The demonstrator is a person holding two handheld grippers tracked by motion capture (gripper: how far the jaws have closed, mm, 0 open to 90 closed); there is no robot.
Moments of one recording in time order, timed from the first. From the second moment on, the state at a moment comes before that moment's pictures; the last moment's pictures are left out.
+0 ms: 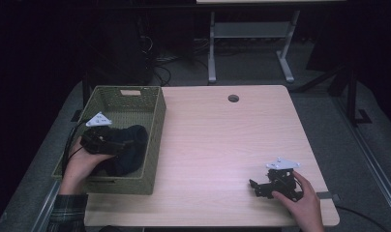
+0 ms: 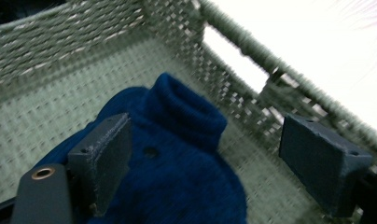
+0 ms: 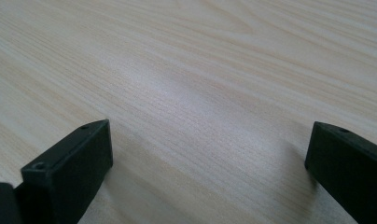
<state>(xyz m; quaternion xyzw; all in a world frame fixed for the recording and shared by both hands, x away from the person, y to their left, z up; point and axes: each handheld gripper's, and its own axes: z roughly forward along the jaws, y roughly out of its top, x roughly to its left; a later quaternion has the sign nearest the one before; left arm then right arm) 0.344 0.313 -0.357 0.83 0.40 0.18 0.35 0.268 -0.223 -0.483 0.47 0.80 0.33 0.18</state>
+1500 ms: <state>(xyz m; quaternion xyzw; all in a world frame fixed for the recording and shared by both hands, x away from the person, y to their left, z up) 0.350 0.332 -0.365 0.84 0.45 0.12 0.27 0.268 -0.223 -0.483 0.47 0.79 0.33 0.18</state>
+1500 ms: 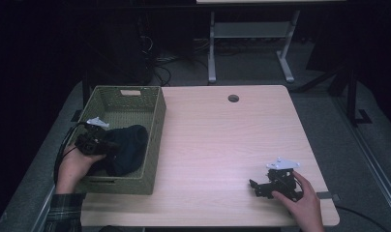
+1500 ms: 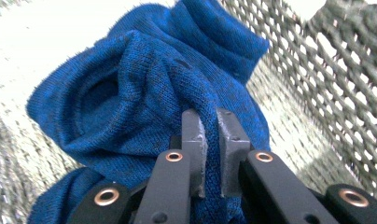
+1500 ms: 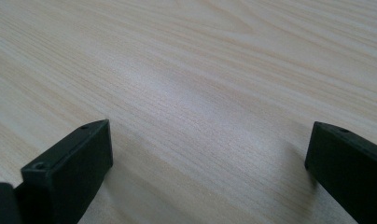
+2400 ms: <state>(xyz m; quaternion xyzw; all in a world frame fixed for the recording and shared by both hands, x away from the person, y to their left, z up) 0.339 0.348 -0.305 0.75 0.43 0.14 0.48 0.269 -0.223 -0.483 0.47 0.80 0.33 0.18</state>
